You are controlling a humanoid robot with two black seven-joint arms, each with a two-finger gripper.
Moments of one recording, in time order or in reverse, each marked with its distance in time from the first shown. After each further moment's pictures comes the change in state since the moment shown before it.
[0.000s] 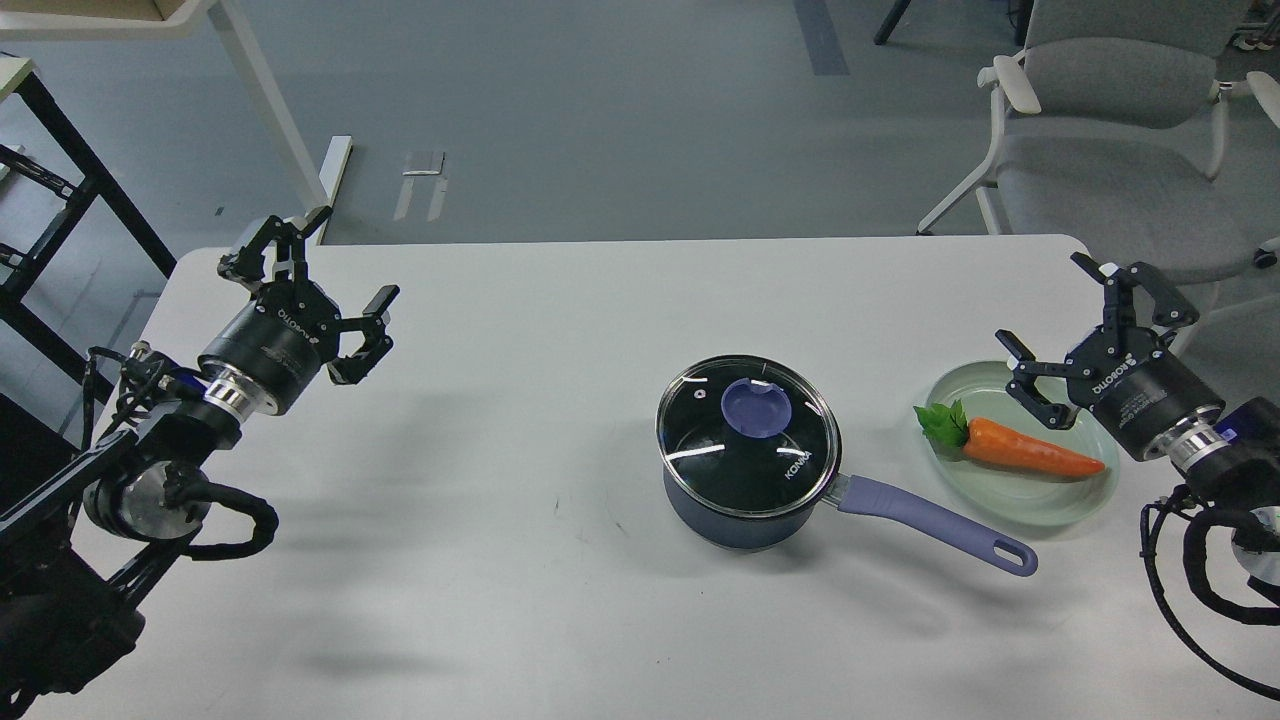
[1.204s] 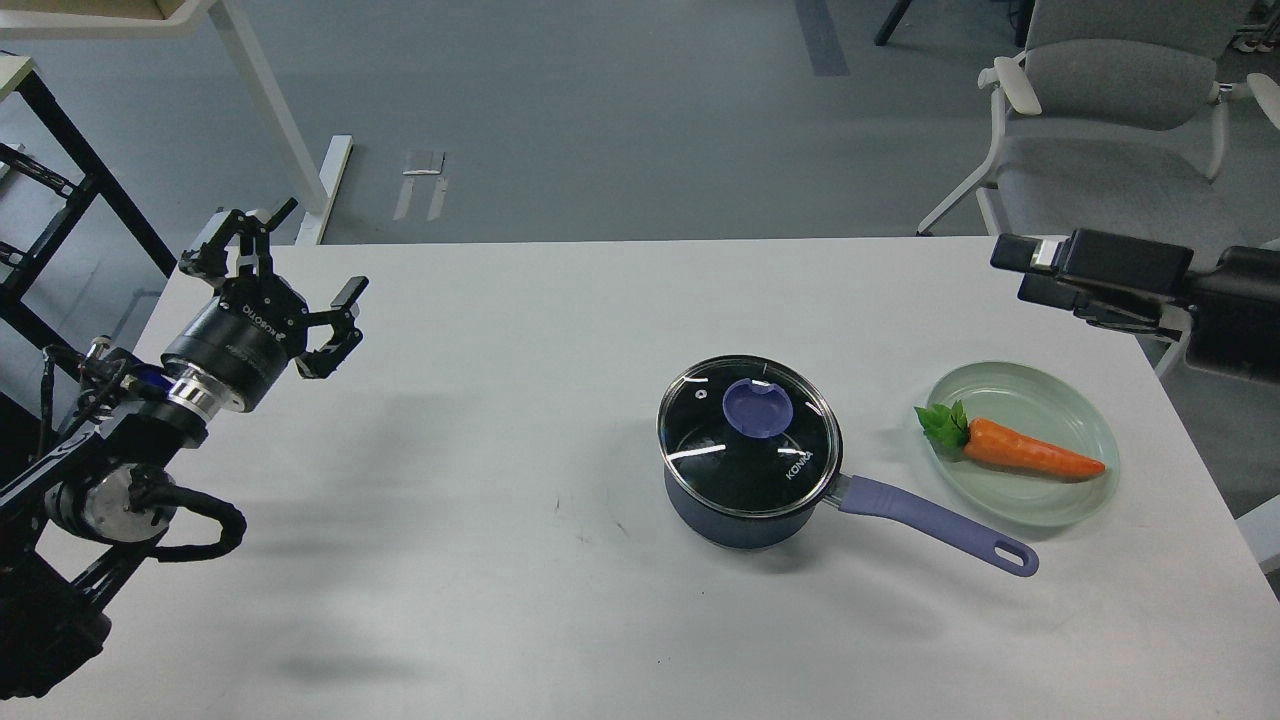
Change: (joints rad) left arm 0.008 0.057 -0.017 -0.006 0.015 -0.052 -0.039; right arm 0.364 -0.441 -0.022 0.504 -1.339 -0.066 0.000
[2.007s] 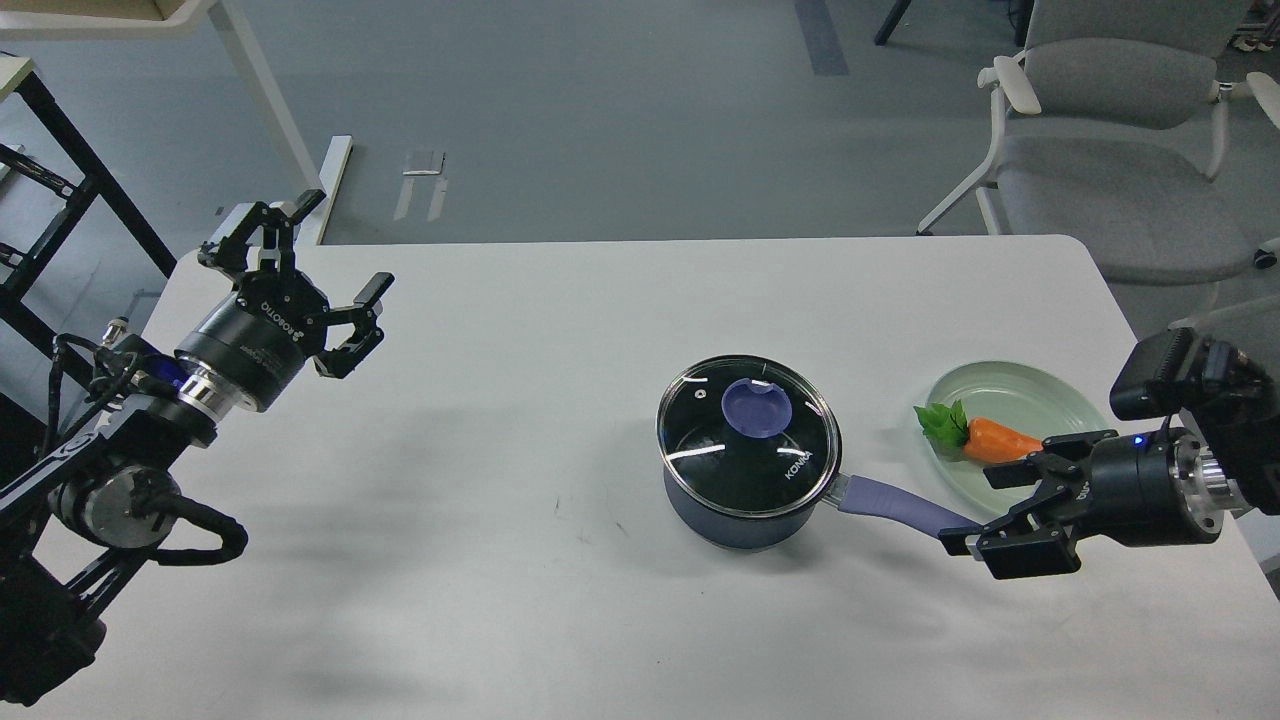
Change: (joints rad) left arm 0.015 0.019 0.010 -0.097 0.040 -0.004 0.000; right arm 0.005 0.089 -0.229 0.088 -0.674 -0.017 0.000
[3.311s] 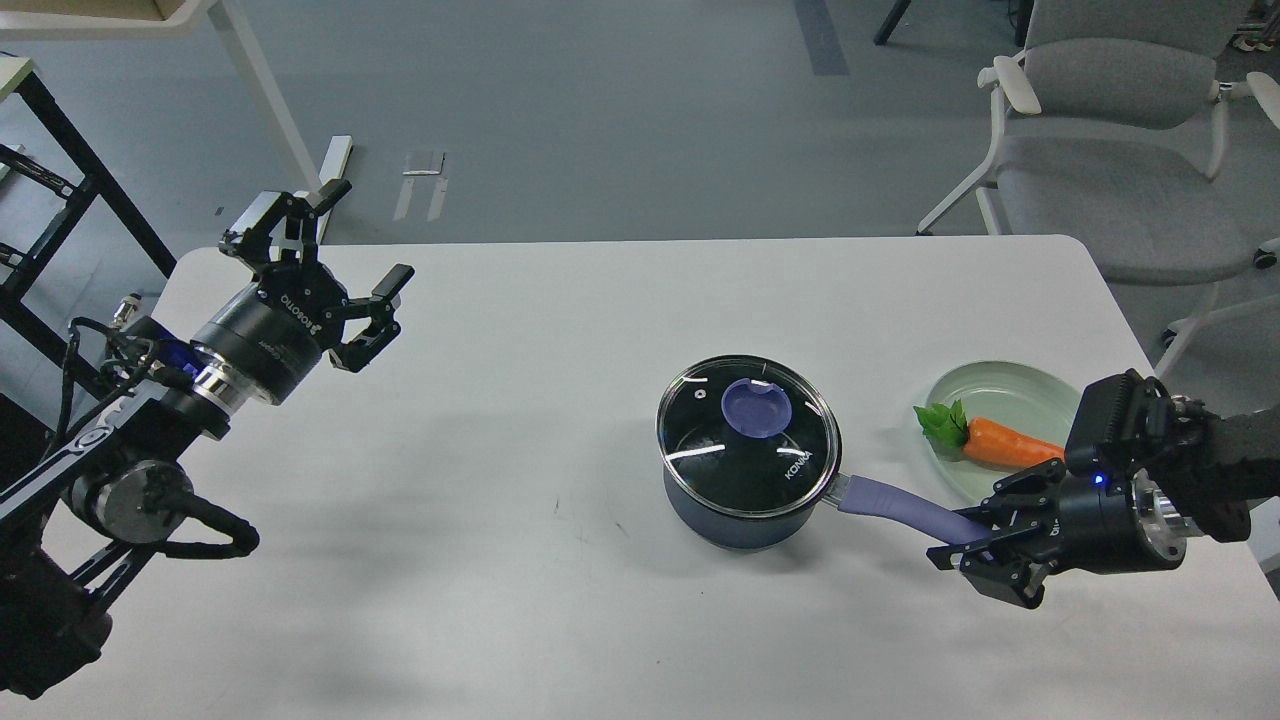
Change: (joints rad) left arm -0.016 -0.006 0.002 -0.040 0.113 0.012 0.000; right arm 0.000 0.069 -0.088 -0.059 -0.173 -0.104 0.000
